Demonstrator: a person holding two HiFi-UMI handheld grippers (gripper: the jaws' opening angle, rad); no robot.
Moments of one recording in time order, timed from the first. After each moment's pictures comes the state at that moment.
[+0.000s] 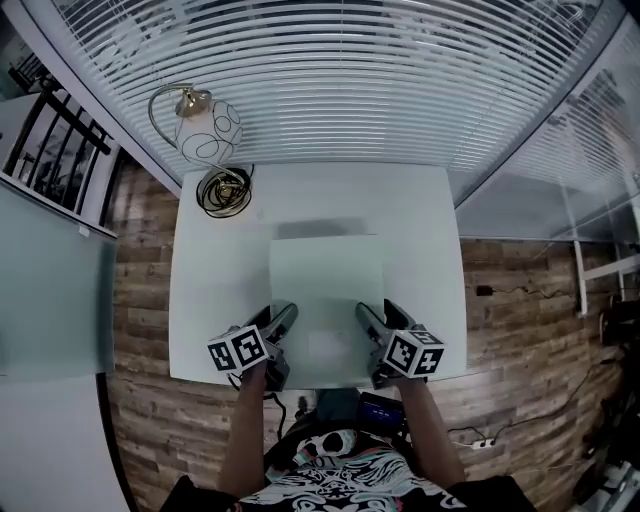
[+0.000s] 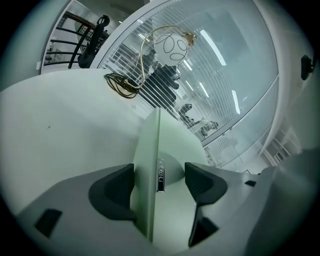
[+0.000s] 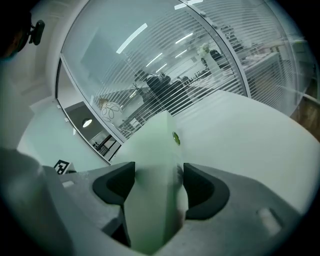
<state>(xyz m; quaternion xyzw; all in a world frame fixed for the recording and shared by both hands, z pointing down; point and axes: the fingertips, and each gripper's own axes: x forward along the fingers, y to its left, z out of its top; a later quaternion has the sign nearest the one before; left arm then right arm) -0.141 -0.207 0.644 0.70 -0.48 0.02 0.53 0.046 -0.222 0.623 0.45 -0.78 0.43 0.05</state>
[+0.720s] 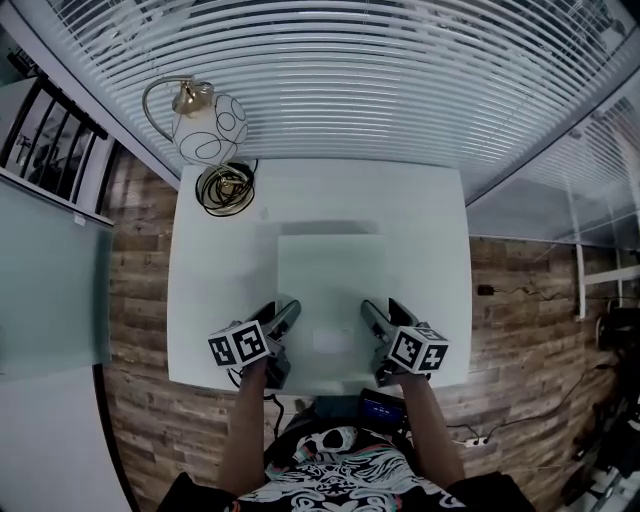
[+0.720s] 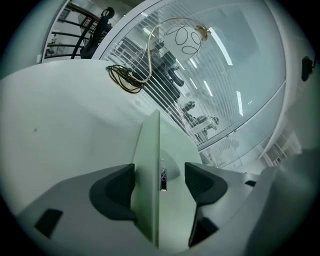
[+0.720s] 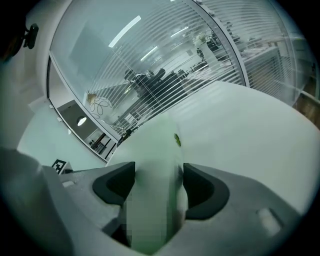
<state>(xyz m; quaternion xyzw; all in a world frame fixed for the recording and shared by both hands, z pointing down) -0.146 -0.230 0.660 0.69 -0.47 0.02 0.55 0.044 -0.247 0.650 0.45 -0.76 0.46 0.07</state>
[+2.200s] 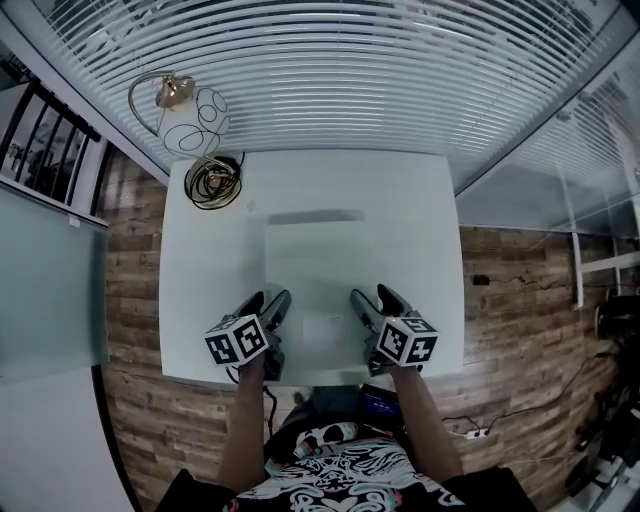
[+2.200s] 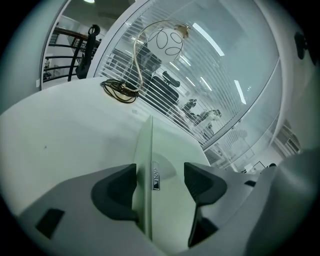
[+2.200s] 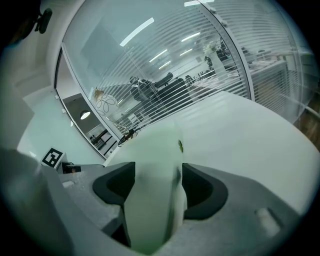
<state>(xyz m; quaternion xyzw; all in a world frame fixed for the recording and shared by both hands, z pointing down) -0.153 -0.233 0.653 0.70 -0.53 0.08 0.48 0.045 -0.247 0.643 0.46 -0.78 0.41 0.09</state>
